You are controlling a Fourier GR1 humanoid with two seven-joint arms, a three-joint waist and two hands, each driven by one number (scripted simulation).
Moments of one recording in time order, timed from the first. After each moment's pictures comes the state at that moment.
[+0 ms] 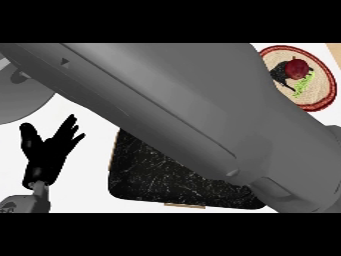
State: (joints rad) left arm -0.07 0.26 -0.03 -1.37 0.22 0.07 0.28; right arm -1.80 -0.03 0.44 -0.77 0.49 -0.32 1.12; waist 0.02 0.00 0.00
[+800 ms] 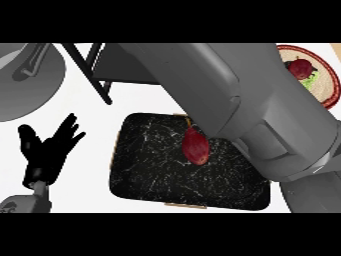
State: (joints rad) left arm -0.07 0.25 -0.01 -1.36 0.21 0.05 0.24; right arm -1.81 -0.04 0.32 -0.44 0.49 -0.27 0.88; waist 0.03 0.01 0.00
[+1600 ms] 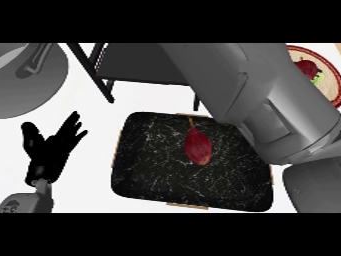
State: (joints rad) left arm -0.08 0.24 -0.02 -1.38 0.20 0.04 0.27; right arm -1.81 -0.05 0.24 -0.26 0.52 -0.35 0.66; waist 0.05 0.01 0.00
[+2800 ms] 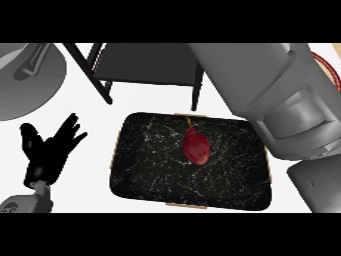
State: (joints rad) left arm -0.07 0.23 0.00 -1.38 0.19 0.04 0.28; right arm -1.79 -0.07 -0.03 -0.35 0.36 -0.72 0.58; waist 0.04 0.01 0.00
